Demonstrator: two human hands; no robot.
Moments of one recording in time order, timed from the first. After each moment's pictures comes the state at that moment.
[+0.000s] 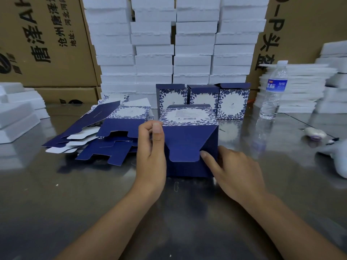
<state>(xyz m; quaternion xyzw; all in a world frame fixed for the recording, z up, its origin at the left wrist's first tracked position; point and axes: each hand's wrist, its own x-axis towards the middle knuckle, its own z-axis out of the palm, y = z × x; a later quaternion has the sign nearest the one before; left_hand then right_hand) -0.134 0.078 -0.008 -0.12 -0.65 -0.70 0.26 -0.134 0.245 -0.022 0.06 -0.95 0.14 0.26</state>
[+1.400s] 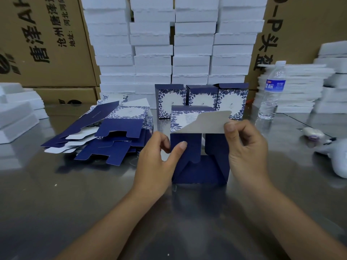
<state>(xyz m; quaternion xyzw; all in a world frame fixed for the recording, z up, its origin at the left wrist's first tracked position) -0.142 0.072 -0.025 -0.16 -0.78 -0.51 0.32 -0.139 0.238 -0.003 0.16 -0.64 0.64 0.39</state>
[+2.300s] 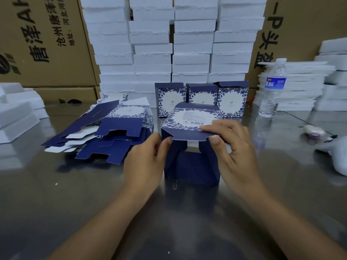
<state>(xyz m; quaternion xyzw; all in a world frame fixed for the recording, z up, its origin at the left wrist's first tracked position) -0.145 0.055 -0.023 -0.10 -0.86 -0.36 0.34 -0.132 0.233 -0.008 0.20 -0.78 0.41 0.43</state>
